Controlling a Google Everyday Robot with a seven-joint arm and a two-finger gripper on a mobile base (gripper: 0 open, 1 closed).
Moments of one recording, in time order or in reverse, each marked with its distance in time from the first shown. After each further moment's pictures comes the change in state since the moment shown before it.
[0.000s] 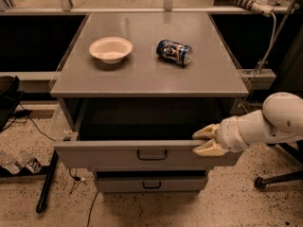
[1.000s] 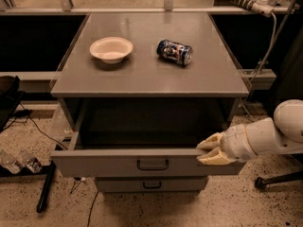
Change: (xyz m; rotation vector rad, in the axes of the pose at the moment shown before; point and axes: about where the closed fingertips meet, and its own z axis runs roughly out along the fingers) arm -0.001 0.031 -0.019 -0.001 -0.022 0.005
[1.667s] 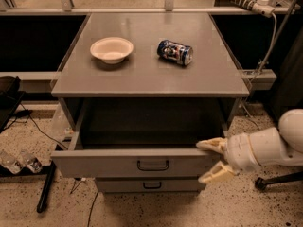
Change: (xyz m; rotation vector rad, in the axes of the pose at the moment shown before) arm -0.003 0.031 -0.001 -0.039 -0.041 -0.036
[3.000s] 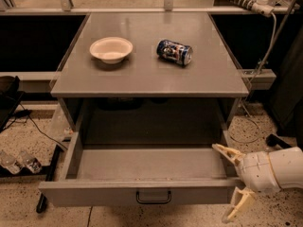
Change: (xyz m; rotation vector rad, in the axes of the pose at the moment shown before) arm 0.009 0.054 -0.027 -0.001 -0.051 0.008
